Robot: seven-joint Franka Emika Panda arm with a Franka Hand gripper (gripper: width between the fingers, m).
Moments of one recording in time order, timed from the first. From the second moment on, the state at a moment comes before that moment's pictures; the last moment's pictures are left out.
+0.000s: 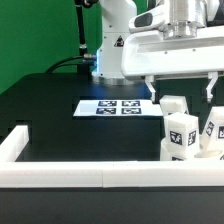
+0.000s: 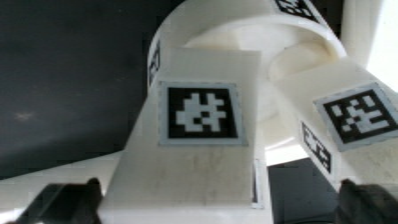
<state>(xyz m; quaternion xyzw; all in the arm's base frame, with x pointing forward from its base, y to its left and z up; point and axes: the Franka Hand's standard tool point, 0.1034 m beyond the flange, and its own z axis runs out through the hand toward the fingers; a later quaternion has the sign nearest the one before) 0.571 0.068 0.089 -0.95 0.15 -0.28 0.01</state>
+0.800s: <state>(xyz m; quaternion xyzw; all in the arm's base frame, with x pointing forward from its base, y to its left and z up) 0.575 0.049 0.121 -0.98 0.18 0.00 0.06</state>
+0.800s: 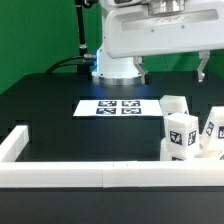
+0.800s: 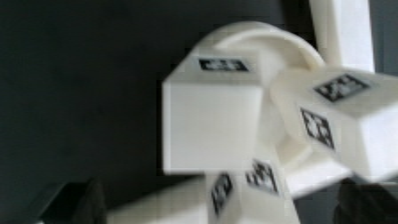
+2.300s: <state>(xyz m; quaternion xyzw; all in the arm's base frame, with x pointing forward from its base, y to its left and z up) 0.582 0.055 0.121 -0.96 -0.27 0.04 0.01</state>
